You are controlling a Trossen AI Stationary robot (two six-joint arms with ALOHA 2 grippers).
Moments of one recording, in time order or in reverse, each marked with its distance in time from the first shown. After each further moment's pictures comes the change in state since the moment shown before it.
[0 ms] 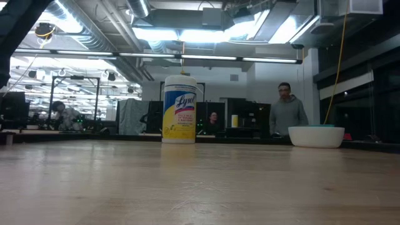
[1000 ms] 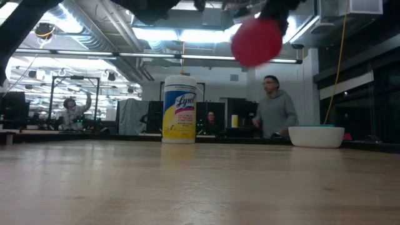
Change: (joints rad) left arm 0.462 -0.039 -0.035 -0.229 0.076 0.021; right arm -0.021 -0.005 0.062 -1.667 0.719 -0.875
